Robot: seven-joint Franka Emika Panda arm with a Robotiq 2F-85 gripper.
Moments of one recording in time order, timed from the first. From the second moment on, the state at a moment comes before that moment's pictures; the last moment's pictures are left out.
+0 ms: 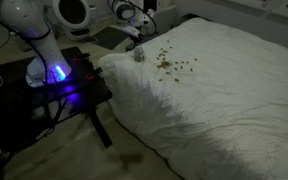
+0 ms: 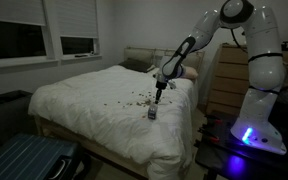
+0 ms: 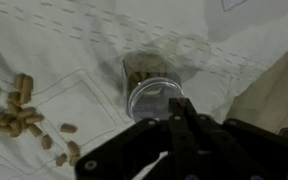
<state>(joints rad) -0.29 0.39 0.23 -2.32 0.09 2.83 -0.55</state>
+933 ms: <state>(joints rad) -0.29 0.53 0.21 -2.32 -0.06 3.08 -0.54</state>
